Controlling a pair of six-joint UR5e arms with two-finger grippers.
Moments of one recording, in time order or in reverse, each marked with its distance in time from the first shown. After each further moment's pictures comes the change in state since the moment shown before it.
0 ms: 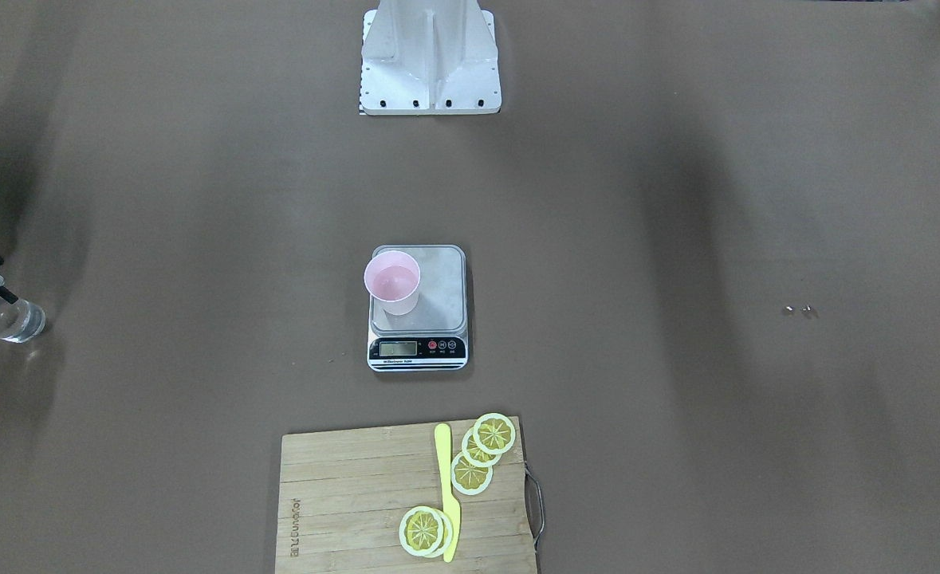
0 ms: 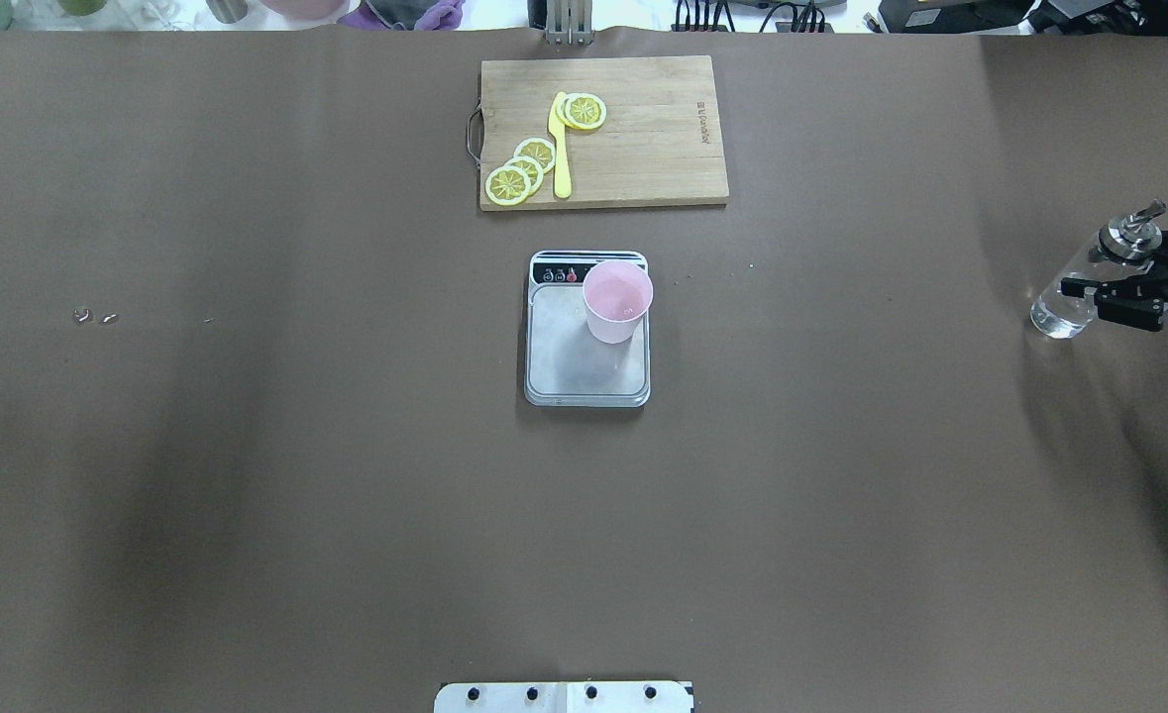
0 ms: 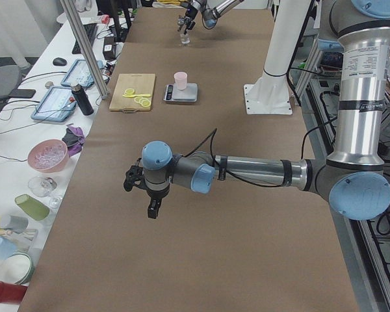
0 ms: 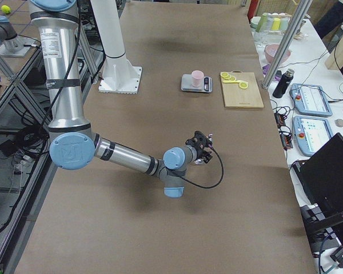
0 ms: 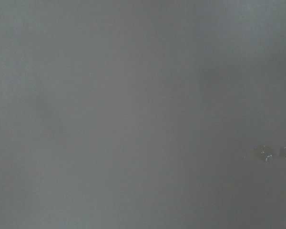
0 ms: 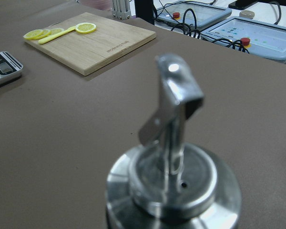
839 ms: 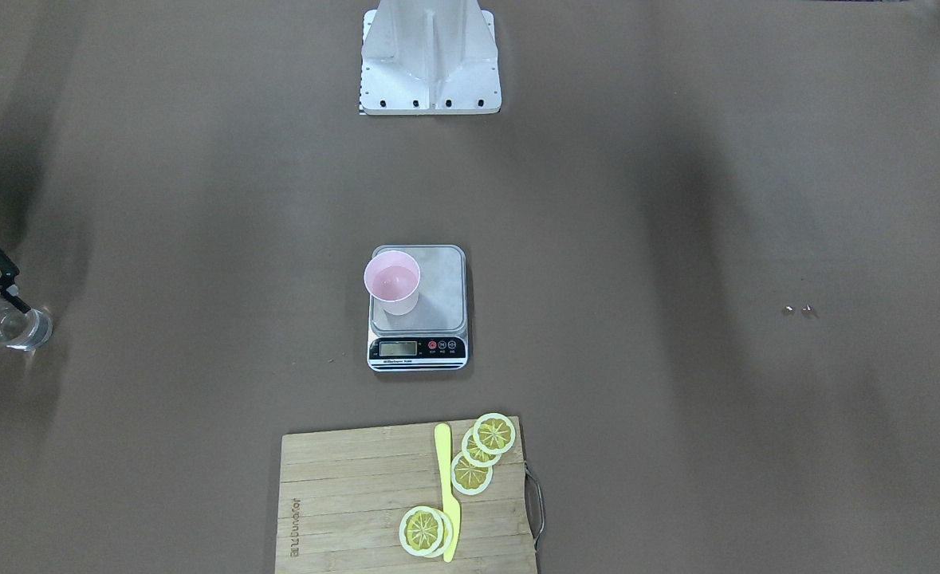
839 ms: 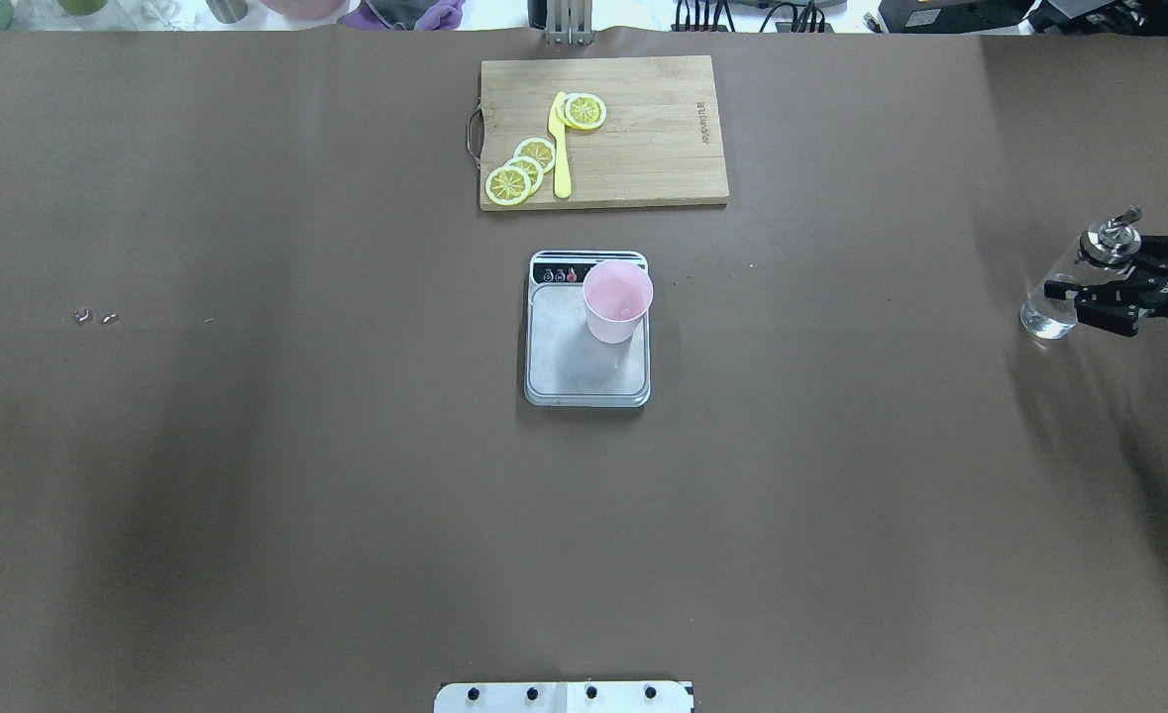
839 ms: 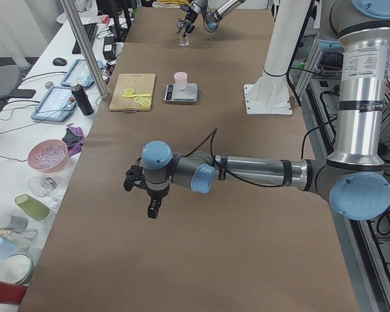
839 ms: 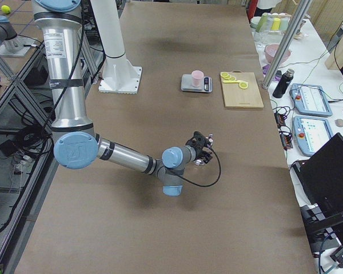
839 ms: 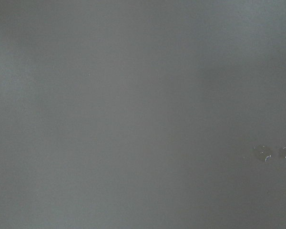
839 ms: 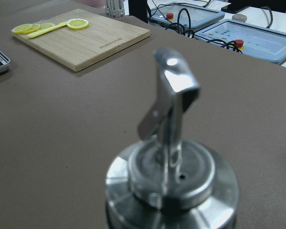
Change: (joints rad) left arm 0.000 0.000 -0.001 0.000 0.000 0.000; right arm -0.051 0.000 -0.010 0.003 -0.088 -0.015
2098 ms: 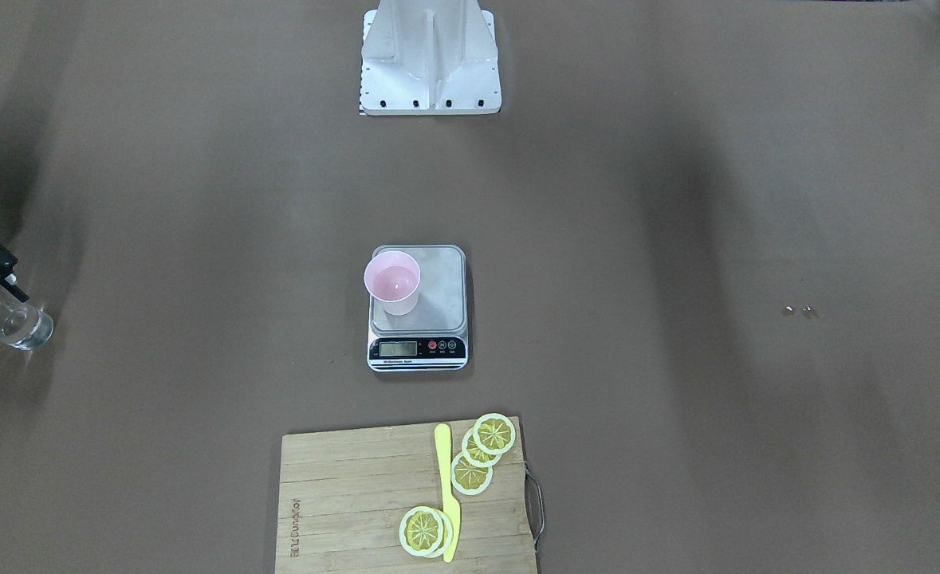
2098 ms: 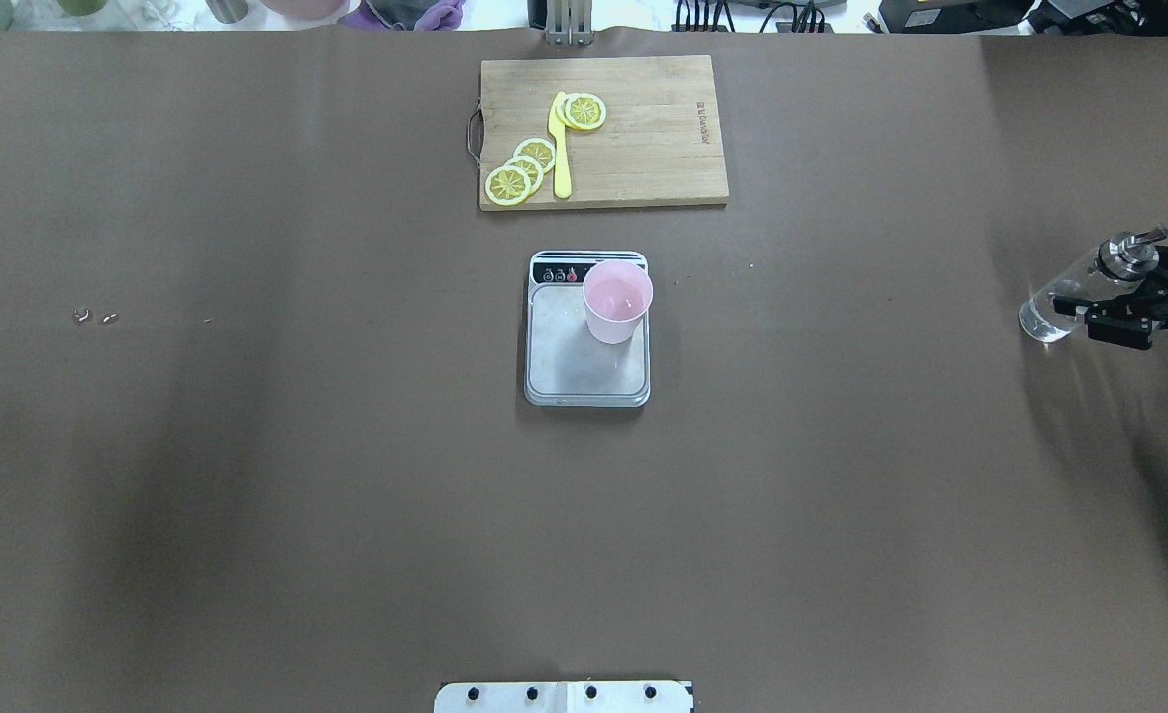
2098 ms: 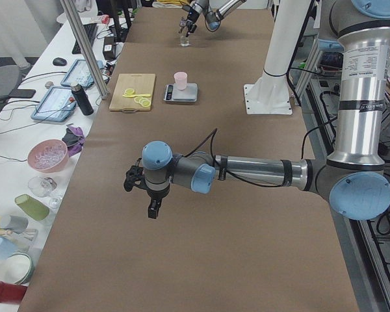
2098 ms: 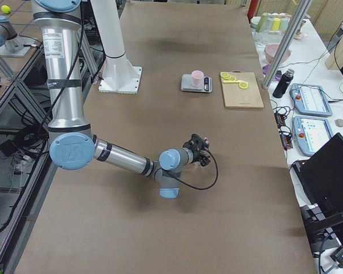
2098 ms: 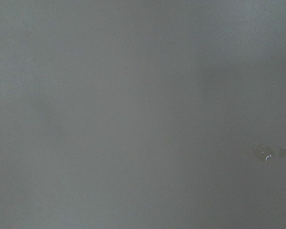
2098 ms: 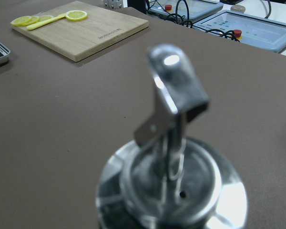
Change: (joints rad) left arm 0.000 0.002 0.000 0.000 0.000 0.000; right arm 0.001 -0.028 0.007 0.000 0.008 0.000
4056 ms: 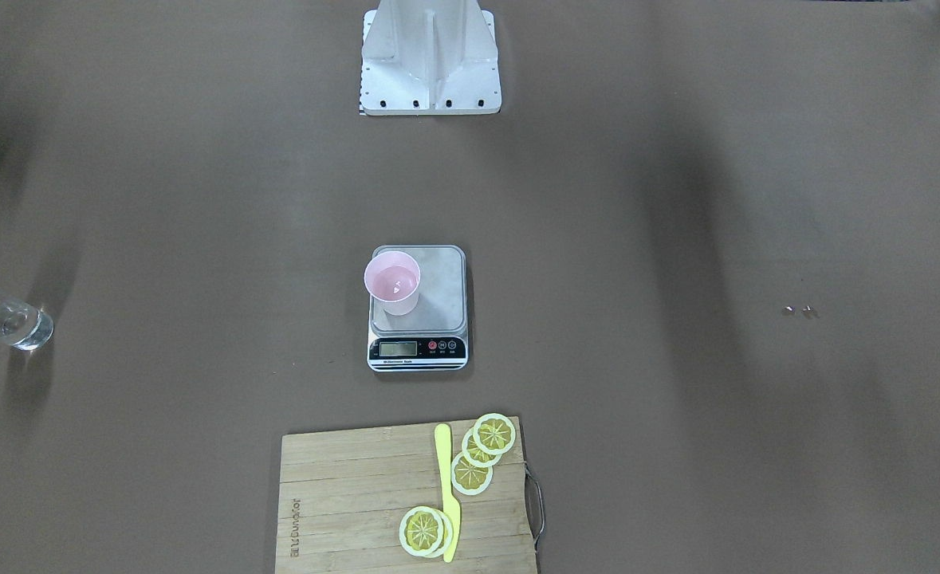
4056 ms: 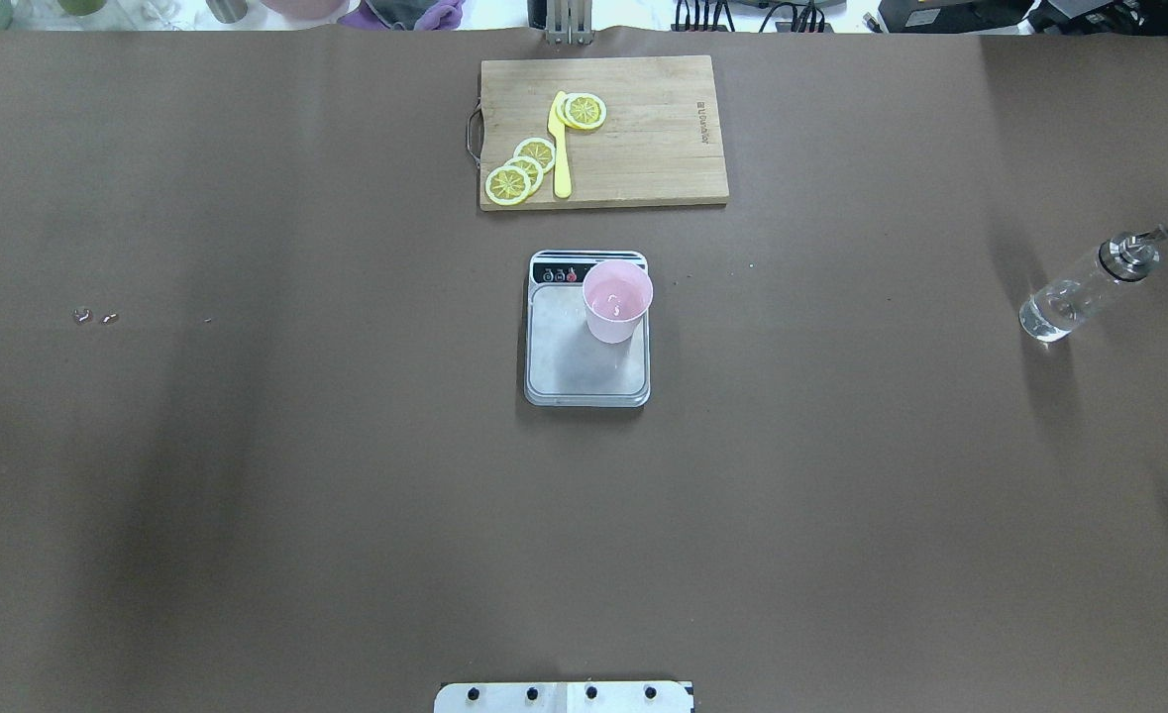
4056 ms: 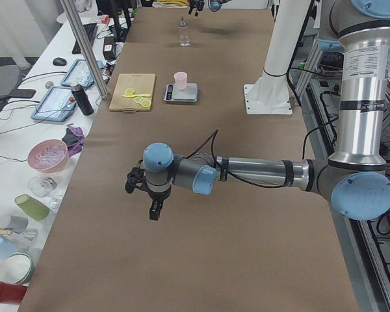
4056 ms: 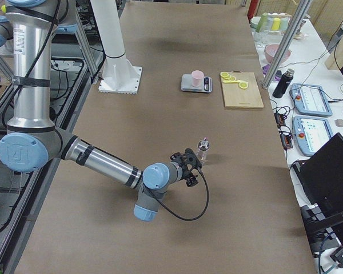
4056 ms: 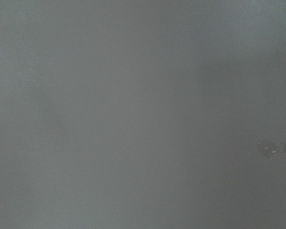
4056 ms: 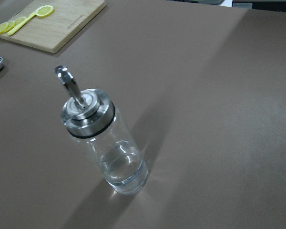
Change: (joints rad) left arm 0.000 0.008 0.000 0.000 0.002 0.000; right arm 0.403 -0.130 0.155 -0.351 0.488 0.003
